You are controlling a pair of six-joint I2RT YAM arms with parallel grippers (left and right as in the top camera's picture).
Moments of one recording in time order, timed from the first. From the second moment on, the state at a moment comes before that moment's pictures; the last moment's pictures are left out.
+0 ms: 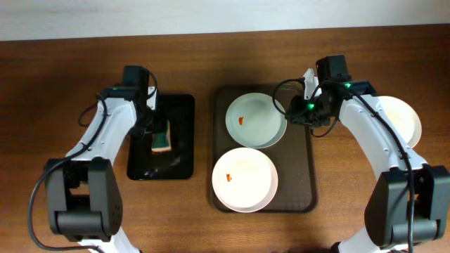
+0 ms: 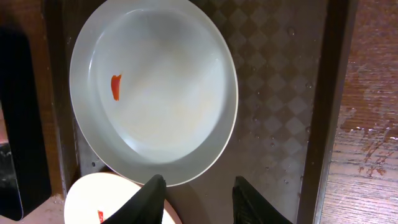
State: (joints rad) left arm -0.07 1.89 1.36 -0.83 0.05 -0.12; right arm 0.07 1.75 1.34 -0.84 -0.32 0.18
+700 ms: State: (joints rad) left arm -0.08 1.81 1.22 -0.74 0.07 -0.12; right arm 0.07 1.75 1.34 -0.84 -0.32 0.18
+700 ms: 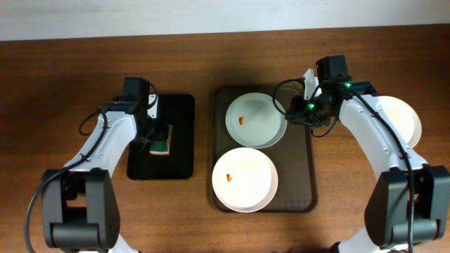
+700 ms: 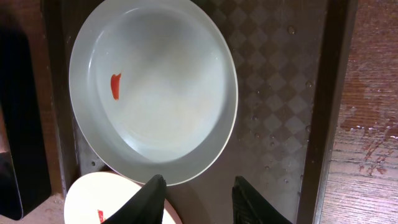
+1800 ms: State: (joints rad) left arm -0.55 2.12 1.61 -0.48 0.21 -0.36; right arm 0.07 2.03 1.35 -0.69 -0.25 0.13
